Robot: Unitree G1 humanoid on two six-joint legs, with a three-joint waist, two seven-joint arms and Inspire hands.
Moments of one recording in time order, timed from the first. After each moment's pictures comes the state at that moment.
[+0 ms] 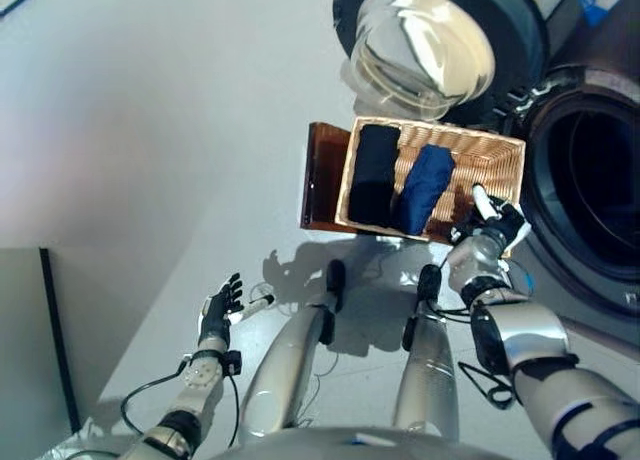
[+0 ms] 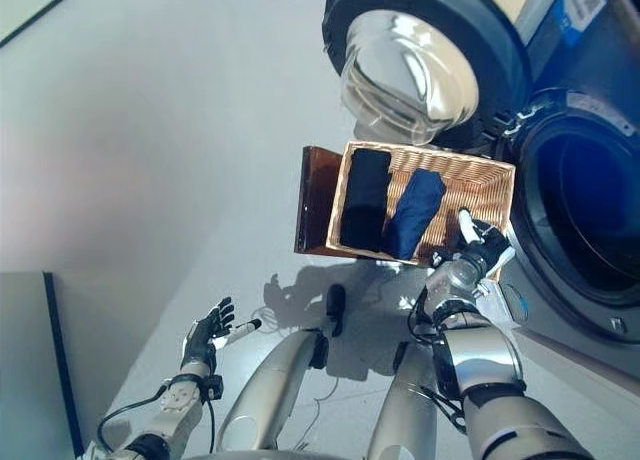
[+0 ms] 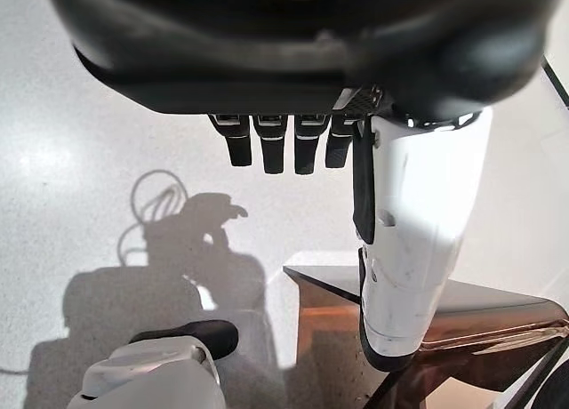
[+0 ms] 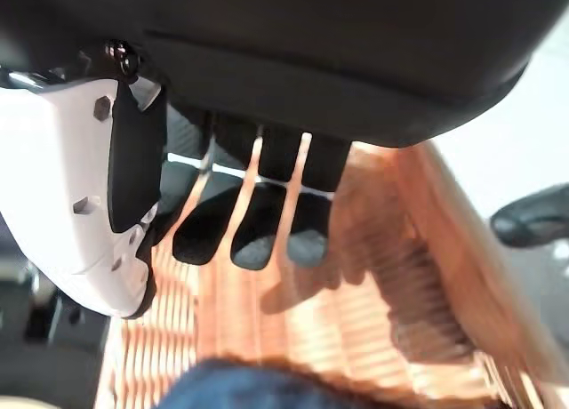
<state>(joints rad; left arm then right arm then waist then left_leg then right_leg) -0.07 0.23 -0.36 1.03 -0.45 -0.44 0.17 -0.77 -0.34 -0.01 1.34 0.79 -0.40 -0.48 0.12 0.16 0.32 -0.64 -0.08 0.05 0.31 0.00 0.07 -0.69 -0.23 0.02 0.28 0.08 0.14</state>
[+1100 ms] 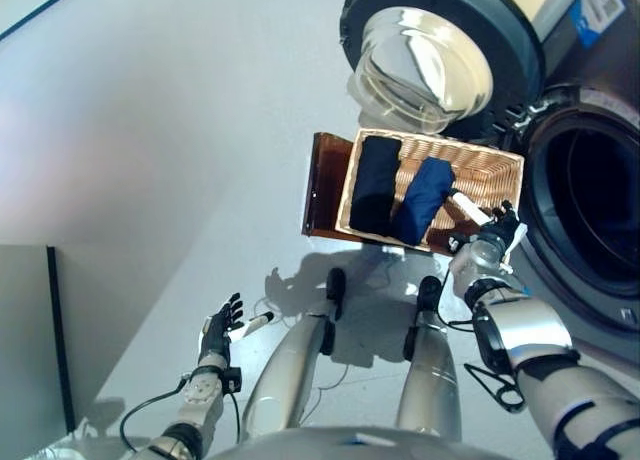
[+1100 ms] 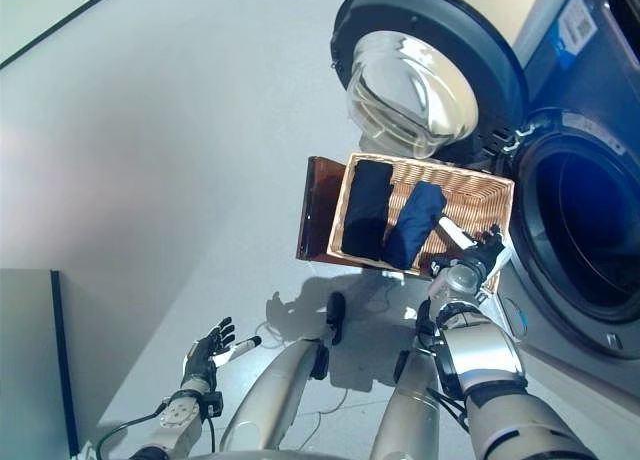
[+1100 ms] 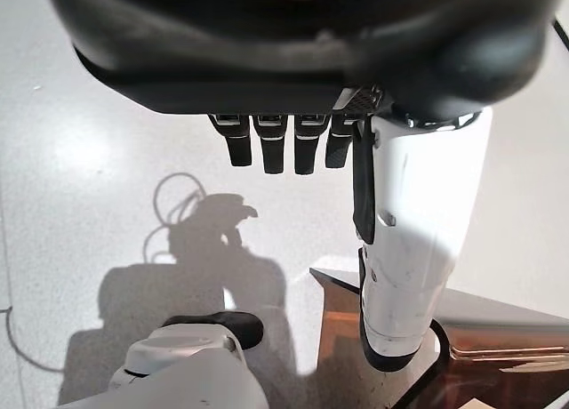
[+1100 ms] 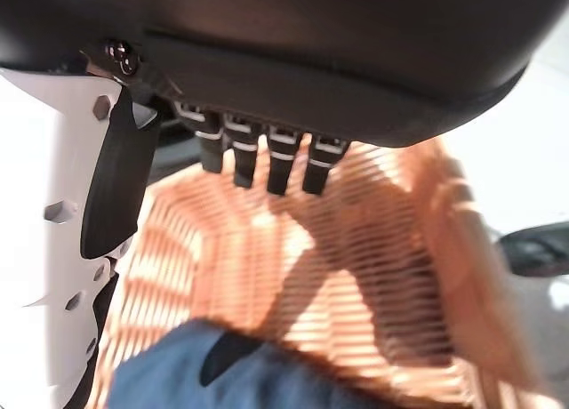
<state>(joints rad) -0.07 0.20 -0.35 1.10 -0.46 -0.44 0.14 -0.84 -0.36 0.11 1.48 0.70 -0.32 -0.46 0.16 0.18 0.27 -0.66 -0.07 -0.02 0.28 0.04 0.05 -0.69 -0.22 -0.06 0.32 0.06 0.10</state>
